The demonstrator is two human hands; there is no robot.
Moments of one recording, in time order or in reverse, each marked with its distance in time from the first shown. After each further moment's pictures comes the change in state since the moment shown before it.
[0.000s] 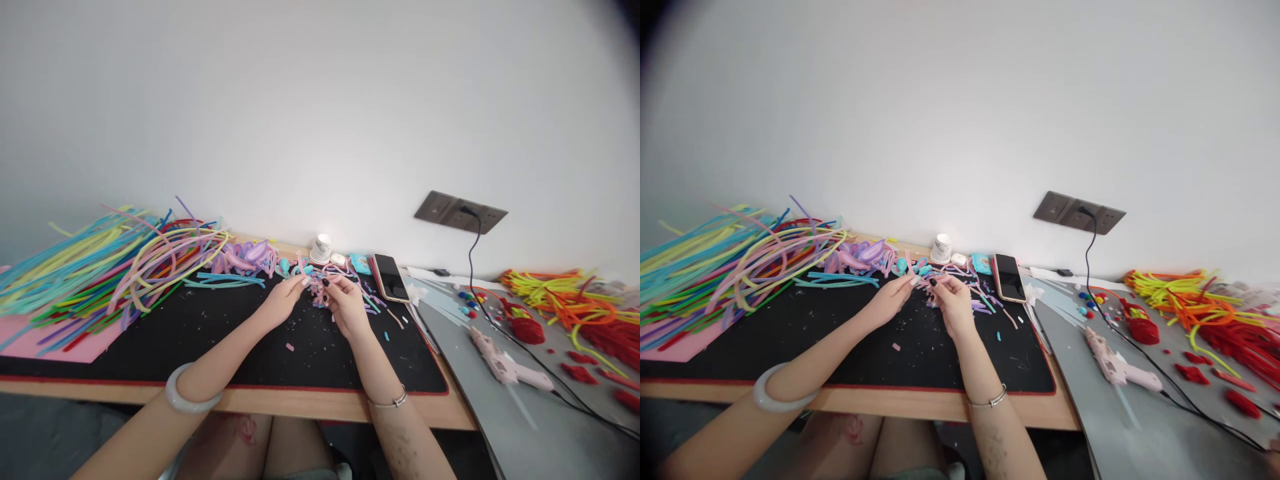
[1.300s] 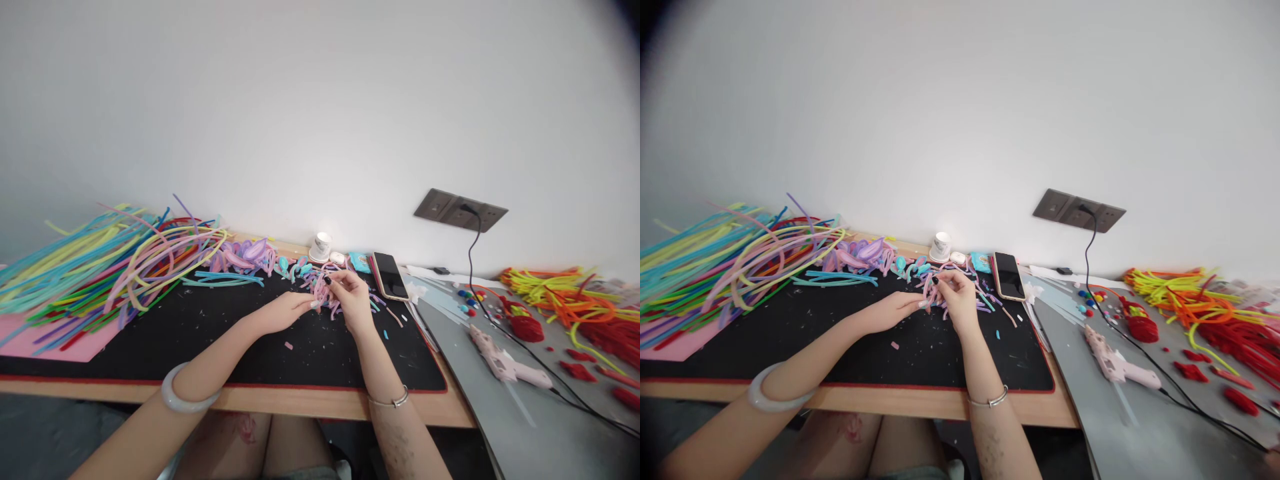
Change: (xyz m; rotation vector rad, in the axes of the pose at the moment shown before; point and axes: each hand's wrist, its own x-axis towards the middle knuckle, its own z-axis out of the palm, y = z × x) left_hand -0.005 0.009 -0.003 0.100 -0.382 0.105; right_hand 0.002 -0.010 -0.010 -0.304 0.033 -0.144
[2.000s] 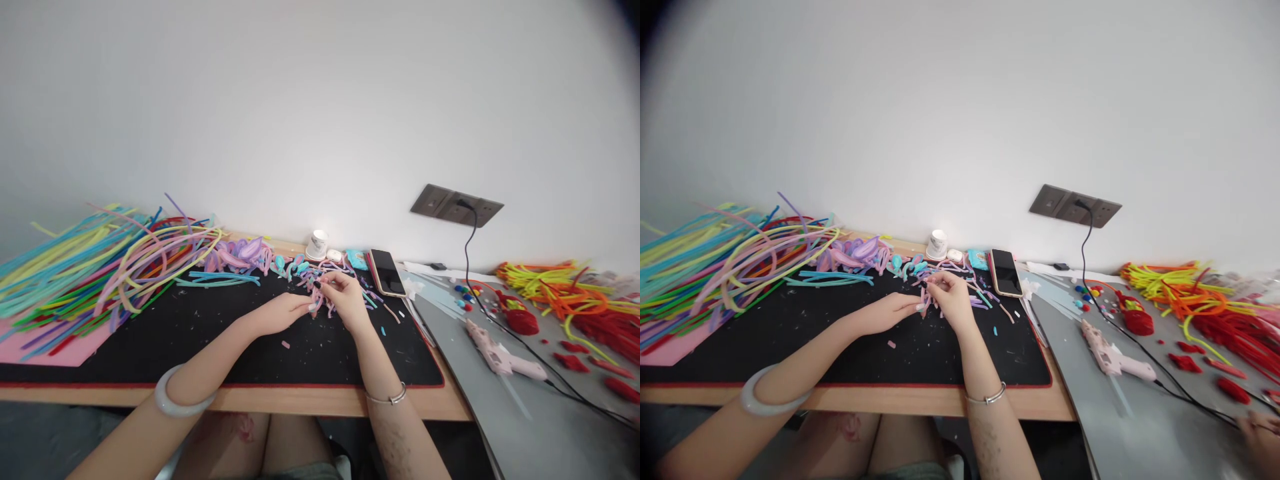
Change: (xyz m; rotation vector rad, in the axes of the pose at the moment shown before) left_hand -0.001 0.001 0.001 0.035 -0.068 0.033; right_hand -0.002 -0.001 0.000 -0.129 -0.081 0.028
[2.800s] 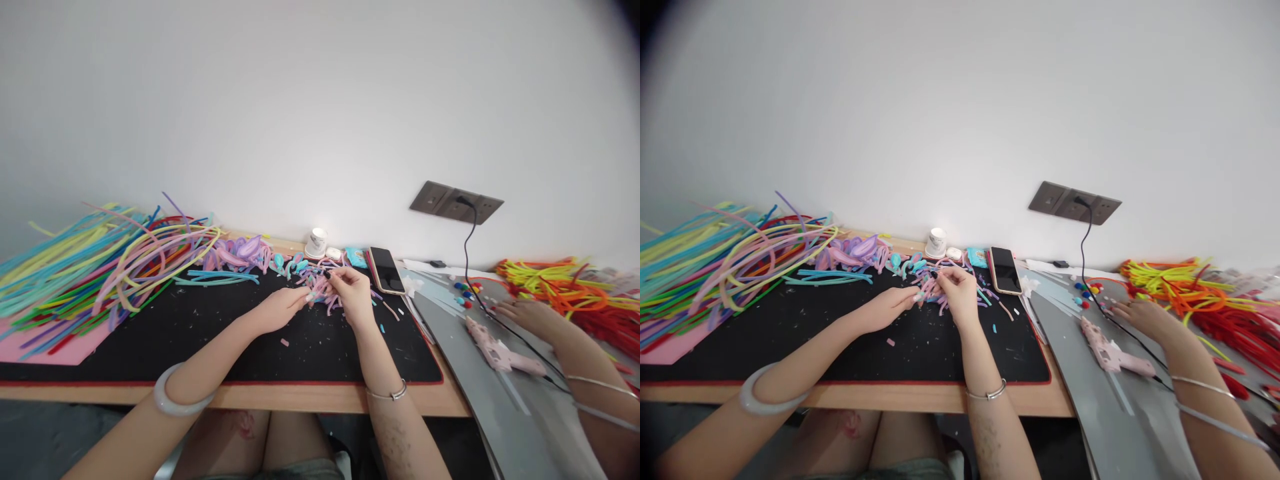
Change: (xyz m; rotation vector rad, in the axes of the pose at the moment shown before) left_hand -0.001 0.000 0.002 0.097 0.123 -0.046; right_hand 0.003 -0.001 -0.006 0.132 0.137 -0.002
